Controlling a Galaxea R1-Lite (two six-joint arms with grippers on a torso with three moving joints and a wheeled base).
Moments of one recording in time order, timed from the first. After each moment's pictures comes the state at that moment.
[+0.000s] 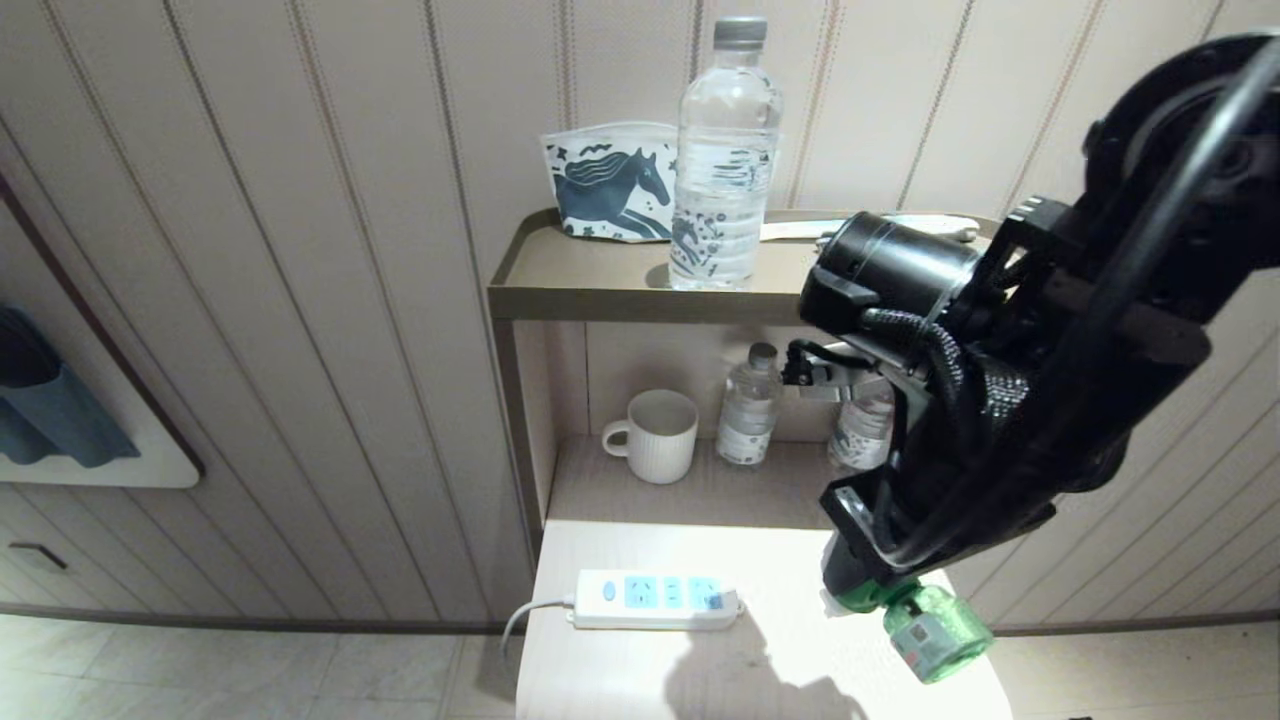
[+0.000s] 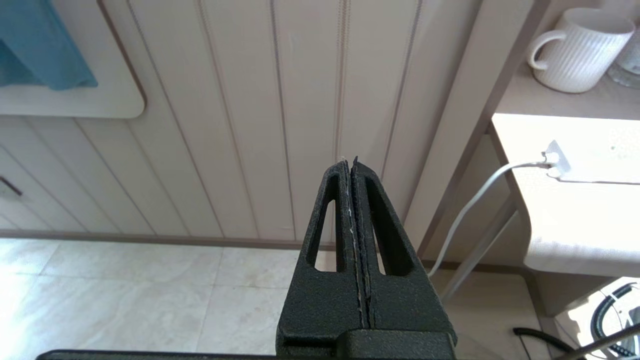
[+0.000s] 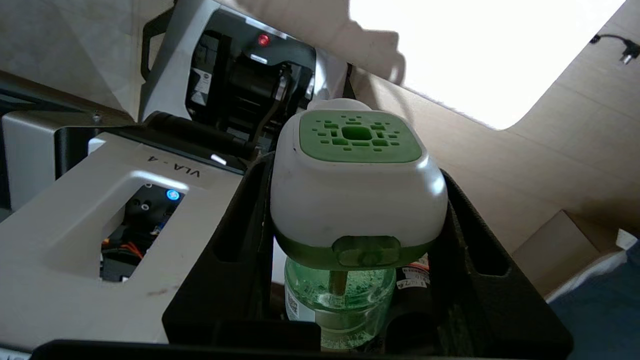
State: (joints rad) left arm 0.00 0.00 -0.03 0.08 0.00 0.00; right arm 0.74 1.86 -1.87 1.36 -0.07 0.41
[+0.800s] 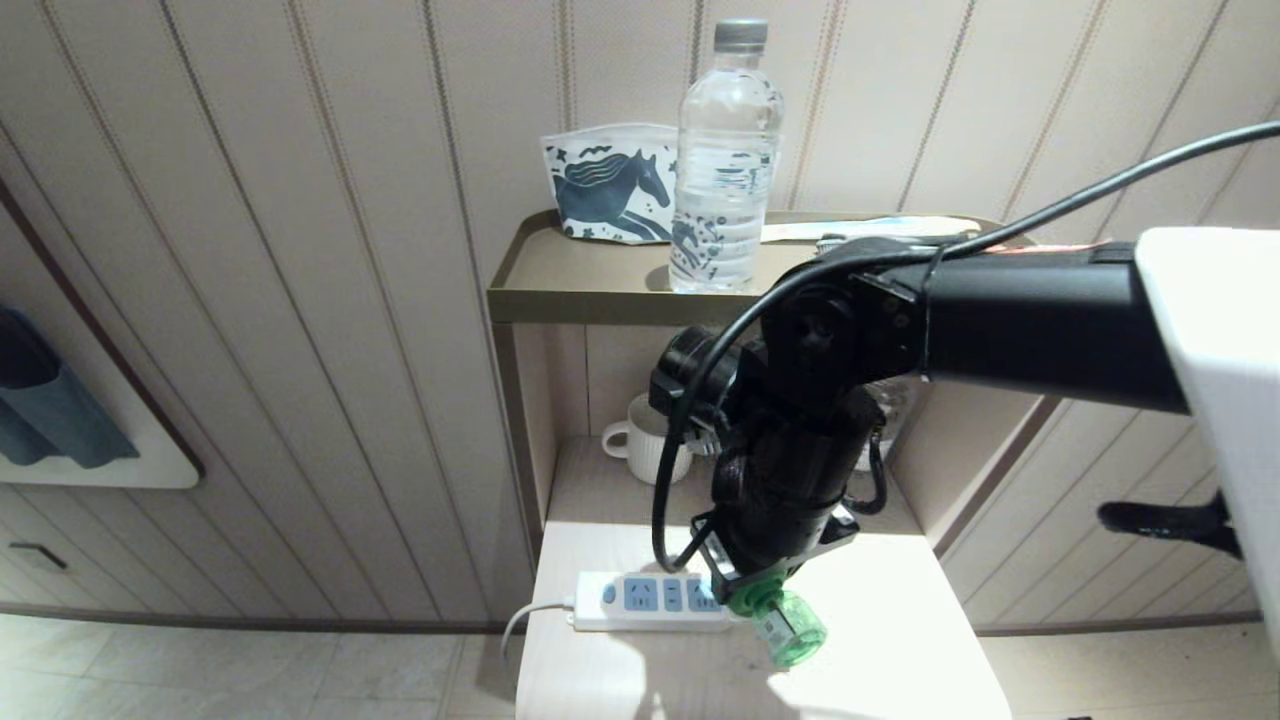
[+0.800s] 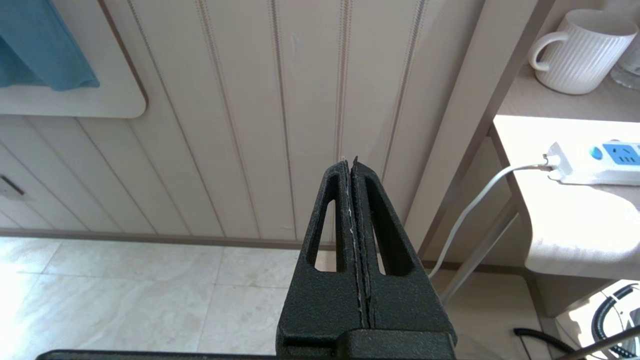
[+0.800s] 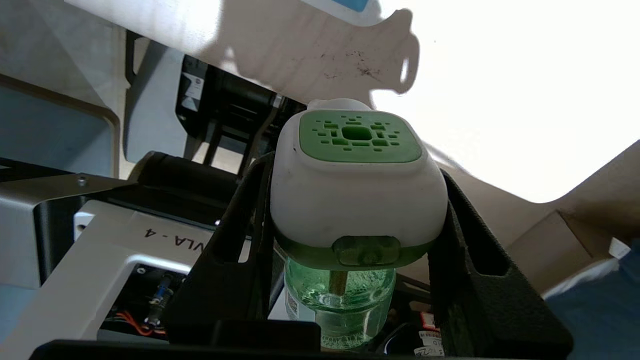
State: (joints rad) left arm 0.00 0.00 -0.03 0.08 0.00 0.00; right arm 0.75 2.16 -1.95 1.22 -0.06 0.39
